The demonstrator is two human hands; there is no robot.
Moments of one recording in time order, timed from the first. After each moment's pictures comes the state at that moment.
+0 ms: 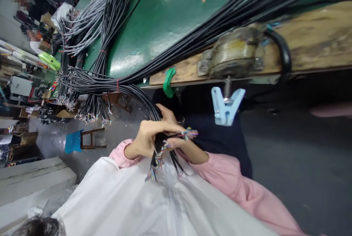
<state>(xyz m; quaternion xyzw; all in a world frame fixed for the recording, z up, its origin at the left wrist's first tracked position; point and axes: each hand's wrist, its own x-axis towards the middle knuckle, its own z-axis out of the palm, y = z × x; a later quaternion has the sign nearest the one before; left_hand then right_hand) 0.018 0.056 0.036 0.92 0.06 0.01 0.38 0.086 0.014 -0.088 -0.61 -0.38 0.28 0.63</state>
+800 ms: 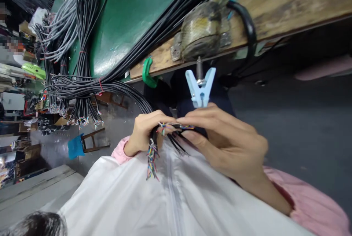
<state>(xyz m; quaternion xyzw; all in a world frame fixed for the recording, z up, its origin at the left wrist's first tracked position) 0.031 0.049 0.030 0.94 0.04 0.00 0.35 0.143 -0.094 0.011 -0.60 -0.36 0.09 0.71</state>
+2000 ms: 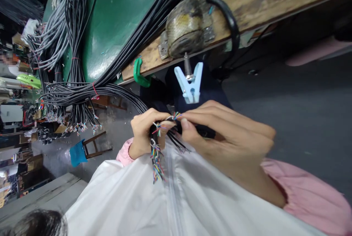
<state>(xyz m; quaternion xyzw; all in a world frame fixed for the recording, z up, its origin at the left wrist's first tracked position) 0.036 0.033 0.009 0.91 0.05 0.25 0.33 0.140 -0.088 0.014 -0.67 -0.40 -0.14 0.61</state>
